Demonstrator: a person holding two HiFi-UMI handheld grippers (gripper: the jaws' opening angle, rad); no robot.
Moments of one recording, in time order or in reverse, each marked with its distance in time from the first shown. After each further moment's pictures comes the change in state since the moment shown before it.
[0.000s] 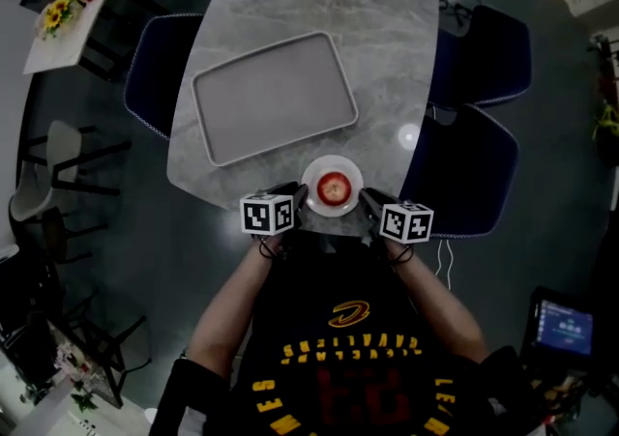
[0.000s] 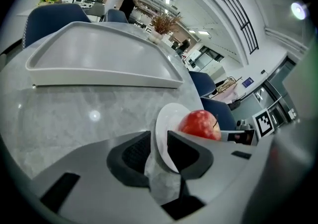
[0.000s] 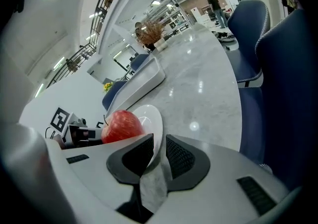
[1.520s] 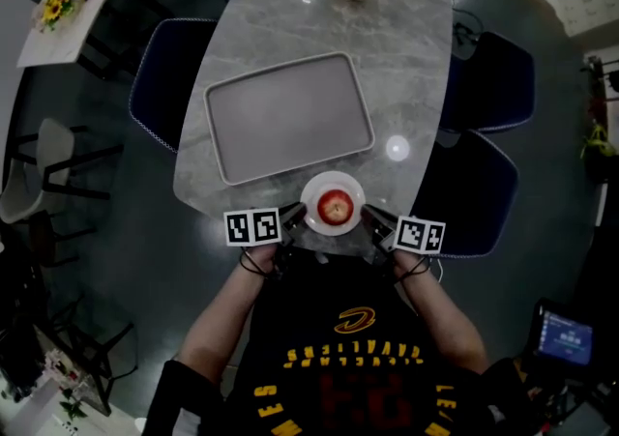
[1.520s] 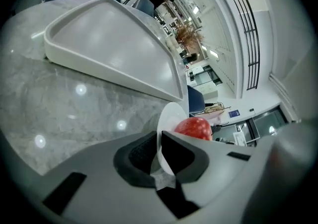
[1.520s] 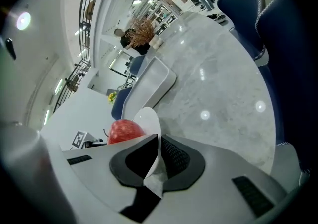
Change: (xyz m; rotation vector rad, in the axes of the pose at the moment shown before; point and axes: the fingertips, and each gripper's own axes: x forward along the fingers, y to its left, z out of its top) left arm -0.029 0.013 0.015 -0.323 0.016 -0.225; right arm 0.008 0.044 0.023 0.215 0.036 0.117
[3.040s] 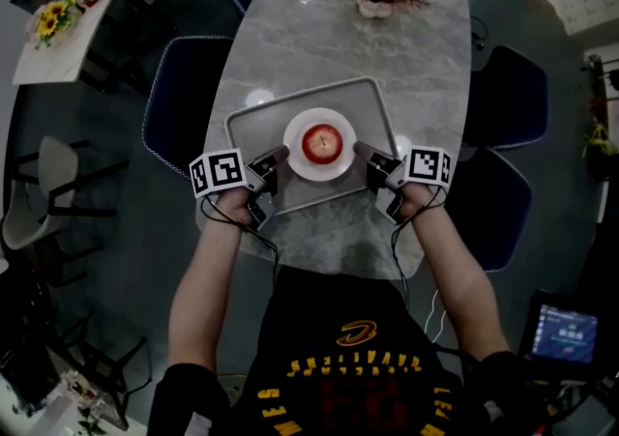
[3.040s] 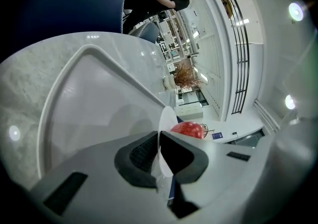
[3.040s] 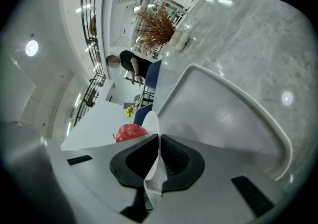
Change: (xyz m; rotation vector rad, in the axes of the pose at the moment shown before) left arm -0.048 0.016 0.230 -0.105 -0.155 -0.212; right arm 0.126 0.115 0.168 0.077 -0.028 0.221
